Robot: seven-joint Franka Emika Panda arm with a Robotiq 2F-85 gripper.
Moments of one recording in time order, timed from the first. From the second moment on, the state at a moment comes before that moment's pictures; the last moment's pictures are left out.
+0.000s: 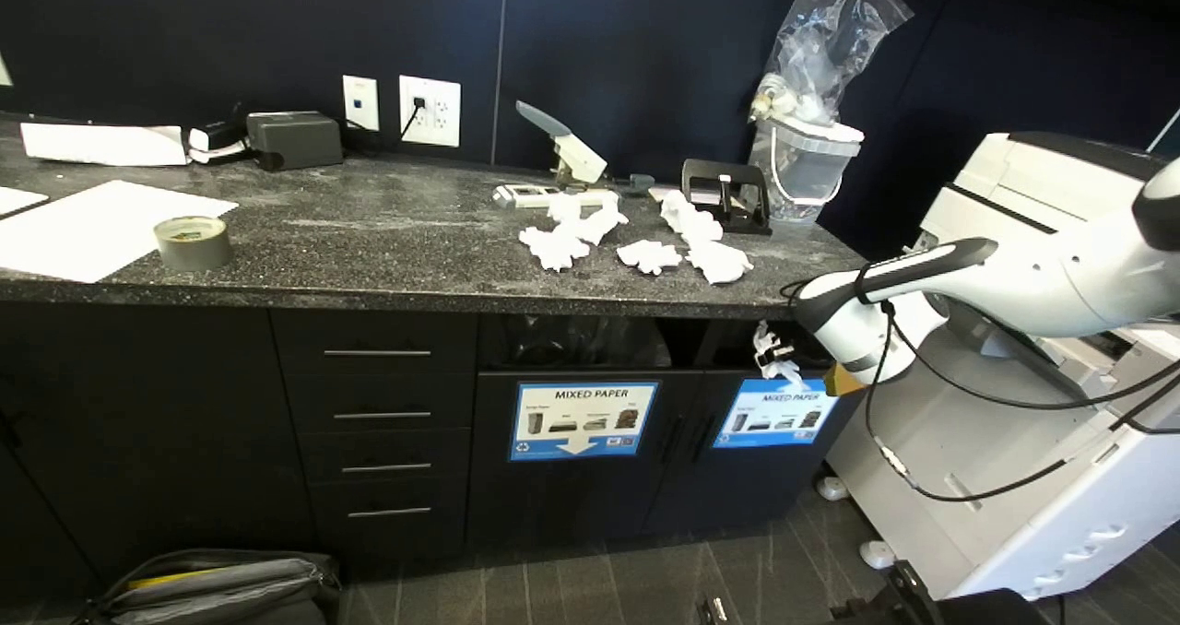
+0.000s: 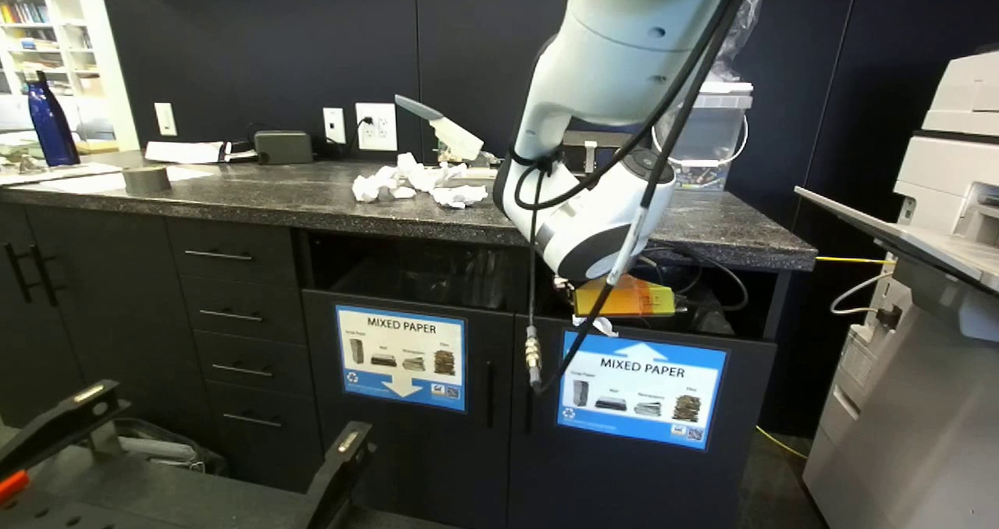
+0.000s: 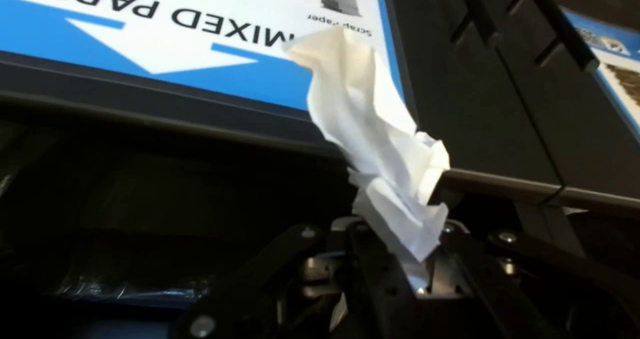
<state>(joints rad) -0.90 1.23 0.57 -1.62 -0.04 3.14 -1.05</state>
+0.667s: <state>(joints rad) -0.96 1.51 0.76 -1.33 -0.06 3.18 -1.06</state>
